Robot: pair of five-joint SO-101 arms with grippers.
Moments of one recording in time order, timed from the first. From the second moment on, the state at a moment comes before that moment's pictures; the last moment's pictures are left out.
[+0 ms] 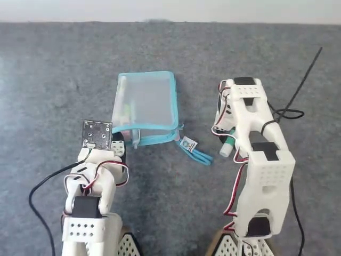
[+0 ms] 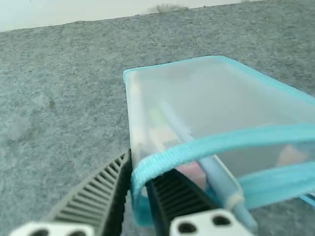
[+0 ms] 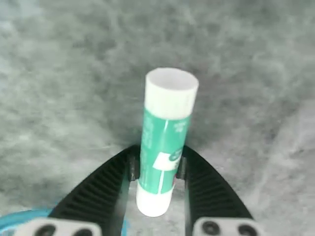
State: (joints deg) left arm -4.1 -86.8 88.7 42.3 0.0; right arm -5.9 33.5 -7.9 85.7 -25.9
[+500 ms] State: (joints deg) left arm -4.1 -86.8 89.1 42.3 0.0; right arm -5.7 4.8 21.4 67.4 12.7
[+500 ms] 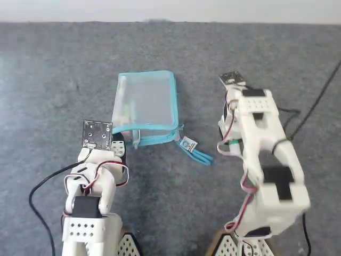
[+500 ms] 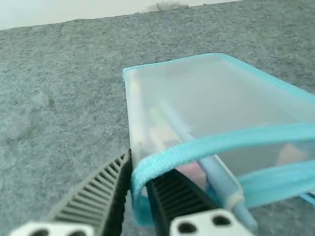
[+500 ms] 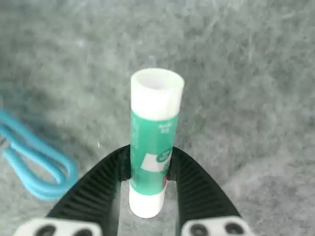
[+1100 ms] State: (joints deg) left arm -4.1 -86.8 89.1 42.3 0.0; right arm -12.7 -19.2 44.0 63.5 13.3
